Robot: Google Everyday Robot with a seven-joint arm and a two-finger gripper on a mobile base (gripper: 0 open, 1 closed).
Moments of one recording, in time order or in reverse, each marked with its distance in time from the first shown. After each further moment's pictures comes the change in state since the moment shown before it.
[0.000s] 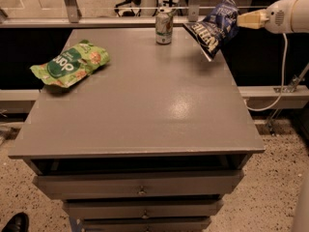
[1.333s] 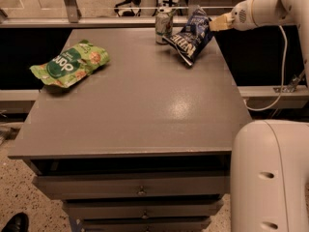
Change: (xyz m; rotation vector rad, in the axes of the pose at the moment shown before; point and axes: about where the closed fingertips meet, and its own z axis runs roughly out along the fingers) arm 0.009 0.015 0.093 -0.059 0.168 -0.028
